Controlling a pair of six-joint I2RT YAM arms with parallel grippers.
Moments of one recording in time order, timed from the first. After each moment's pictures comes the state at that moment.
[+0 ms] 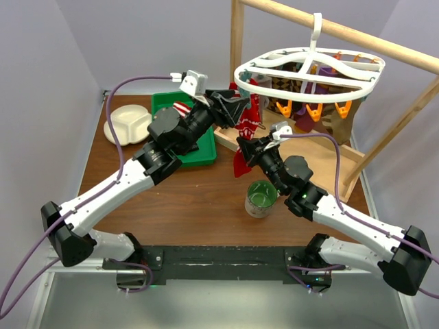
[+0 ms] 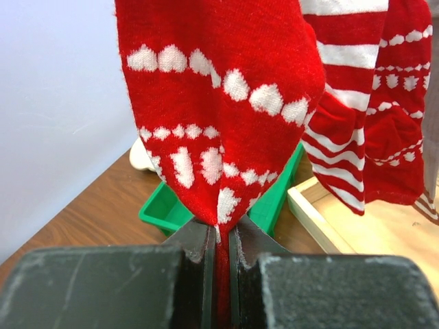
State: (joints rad) left arm -0.84 1.33 1.34 0.28 -0.10 -0.30; right arm 0.84 1.01 0.71 0.46 0.29 0.23
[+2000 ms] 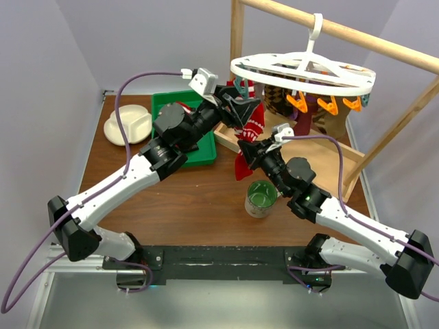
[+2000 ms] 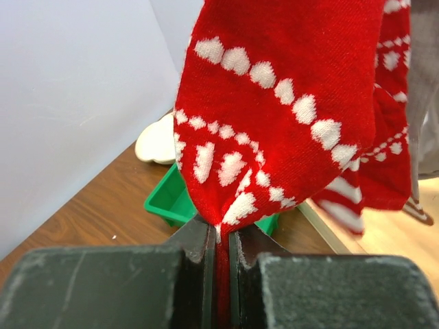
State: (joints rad) left arm -0.84 1.39 1.41 0.32 0.01 -0.25; right arm 0.84 0.97 0.70 0.41 0.27 0.25
